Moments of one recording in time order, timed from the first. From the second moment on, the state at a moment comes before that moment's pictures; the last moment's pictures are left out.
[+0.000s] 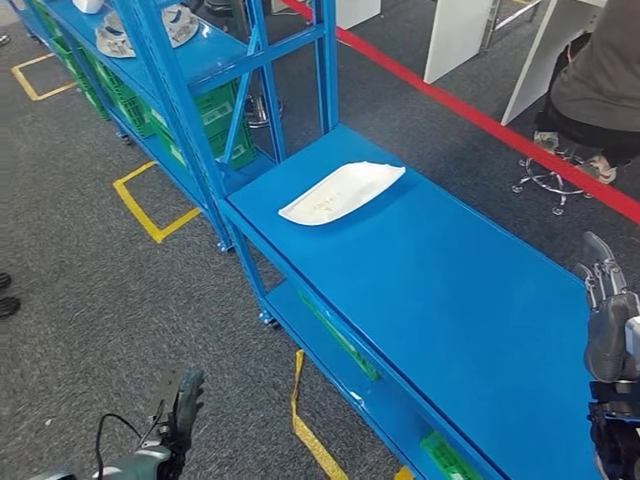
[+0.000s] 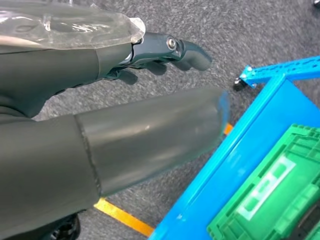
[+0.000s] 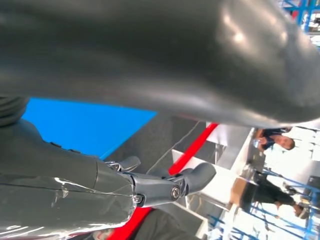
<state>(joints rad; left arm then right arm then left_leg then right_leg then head) -0.21 0.15 -0.61 -0.31 0.81 0.06 -0.54 -0.15 -0.22 0.37 -1.77 -0.12 -0.10 -0.11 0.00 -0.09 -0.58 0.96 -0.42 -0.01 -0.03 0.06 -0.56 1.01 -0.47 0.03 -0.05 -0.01</state>
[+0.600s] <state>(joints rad) -0.21 0.16 -0.61 -0.31 0.83 0.05 -0.54 -0.17 -0.22 0.37 -1.77 -0.12 -0.09 -0.11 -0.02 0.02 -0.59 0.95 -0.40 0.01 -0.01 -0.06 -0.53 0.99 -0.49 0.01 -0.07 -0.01</state>
